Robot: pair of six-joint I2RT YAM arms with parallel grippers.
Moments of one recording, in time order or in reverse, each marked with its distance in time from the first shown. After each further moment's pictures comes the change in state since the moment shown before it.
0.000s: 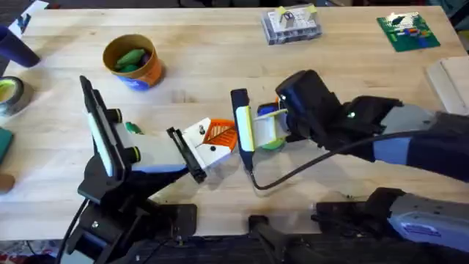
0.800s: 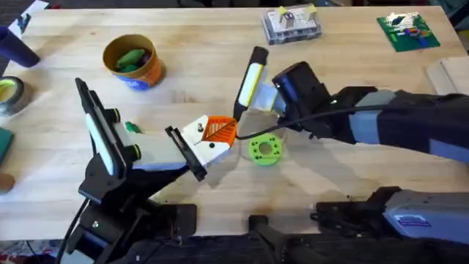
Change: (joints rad) left arm 0.001 0.004 0.000 0.002 -0.060 -0.006; right arm -0.082 0.159 0.040 0.111 0.098 0.447
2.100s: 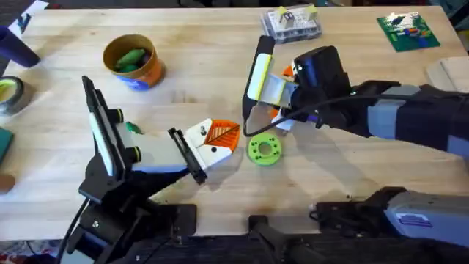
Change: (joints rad) left arm -0.002 0.000 0.000 0.000 0.067 0.000; right arm -0.130 -0.050 -0.015 0.110 -0.272 -0.191
